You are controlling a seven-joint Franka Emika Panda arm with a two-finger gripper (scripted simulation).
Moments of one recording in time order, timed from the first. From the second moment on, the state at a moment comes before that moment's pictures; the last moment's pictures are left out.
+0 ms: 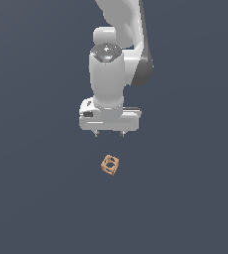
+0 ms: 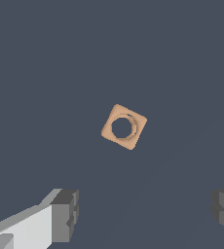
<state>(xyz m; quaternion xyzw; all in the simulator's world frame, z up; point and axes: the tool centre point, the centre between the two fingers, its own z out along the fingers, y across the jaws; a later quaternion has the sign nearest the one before) 0.017 -0.016 0.204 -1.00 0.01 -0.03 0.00</state>
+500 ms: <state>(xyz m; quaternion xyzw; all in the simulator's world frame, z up) 0.023 -0.012 0.213 -1.00 0.01 -0.05 0.00</state>
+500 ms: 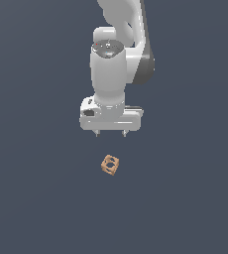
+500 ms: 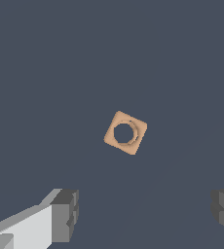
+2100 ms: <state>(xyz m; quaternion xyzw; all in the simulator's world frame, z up) 0.067 -0.016 0.099 -0.98 0.22 0.00 0.00</state>
